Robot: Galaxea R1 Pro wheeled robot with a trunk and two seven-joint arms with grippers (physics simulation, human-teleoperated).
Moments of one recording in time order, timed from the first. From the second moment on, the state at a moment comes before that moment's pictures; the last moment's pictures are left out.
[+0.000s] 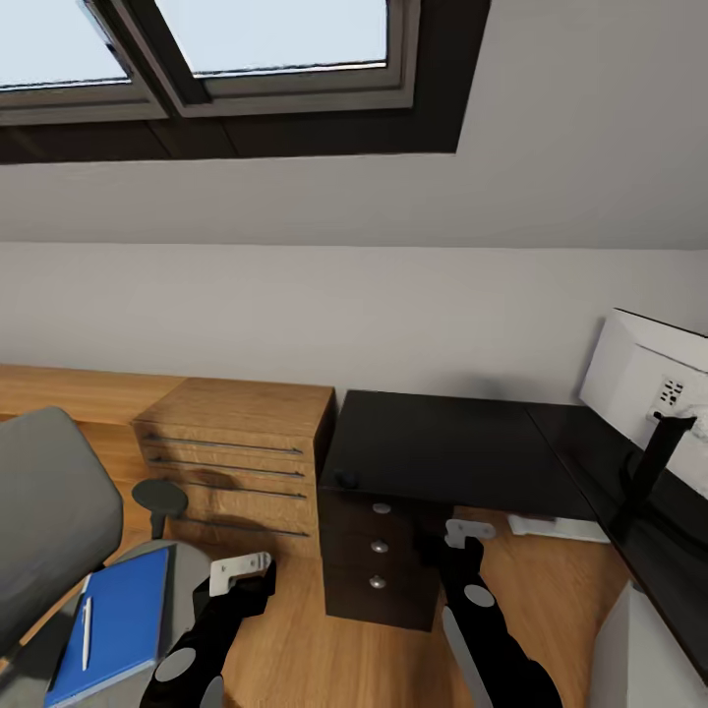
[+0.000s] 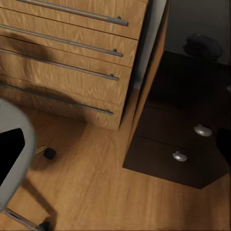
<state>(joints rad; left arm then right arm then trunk) -0.01 -0.08 -0.13 -1.56 0.13 0.40 0.25 -0.29 0.13 0.12 -1.13 -0.07 0.20 -0.26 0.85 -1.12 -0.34</state>
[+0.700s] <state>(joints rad) 0.00 -0.08 -0.13 -1.56 0.13 0.40 0.25 -0.29 0.13 0.12 -1.13 -0.07 0.20 -0.26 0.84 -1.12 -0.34</state>
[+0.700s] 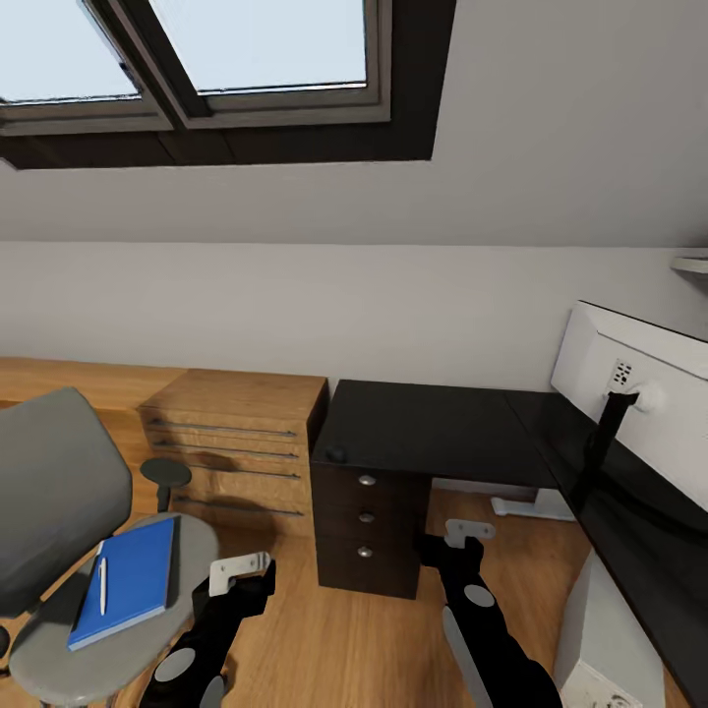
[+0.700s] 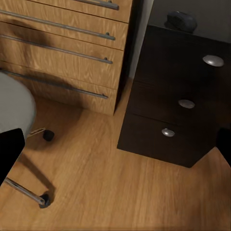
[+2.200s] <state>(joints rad) 0.00 -0.08 -0.13 -1.56 0.13 0.40 0.25 -0.26 0.12 0.12 -1.19 -0.06 0.16 -0.27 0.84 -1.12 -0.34</state>
